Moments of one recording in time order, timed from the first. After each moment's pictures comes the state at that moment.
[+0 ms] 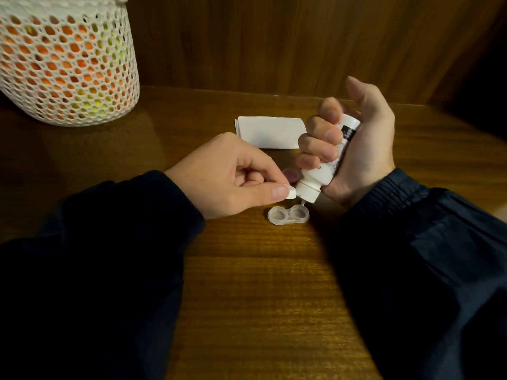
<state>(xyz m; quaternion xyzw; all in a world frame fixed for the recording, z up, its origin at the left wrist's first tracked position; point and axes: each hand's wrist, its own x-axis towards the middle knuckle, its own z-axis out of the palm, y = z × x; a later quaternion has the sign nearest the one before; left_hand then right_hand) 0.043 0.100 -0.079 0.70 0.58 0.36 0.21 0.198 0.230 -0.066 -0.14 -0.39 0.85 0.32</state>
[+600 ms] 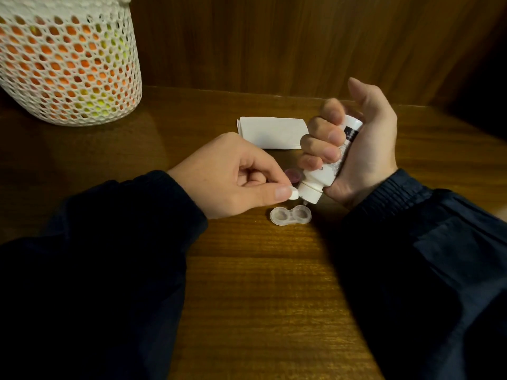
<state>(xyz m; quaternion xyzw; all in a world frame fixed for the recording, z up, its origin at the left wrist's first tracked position) 0.044 0.099 -0.077 0.70 0.57 0.36 0.22 0.197 0.230 -0.066 -0.13 -0.39 0.85 0.32</state>
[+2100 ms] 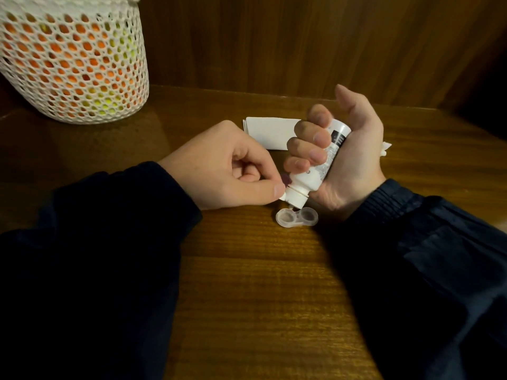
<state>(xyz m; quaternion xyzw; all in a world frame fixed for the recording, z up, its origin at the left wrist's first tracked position) 0.033 0.093 -0.065 0.68 0.60 0.34 0.24 0.180 0.227 -0.081 -0.07 -0.34 0.90 0.26</state>
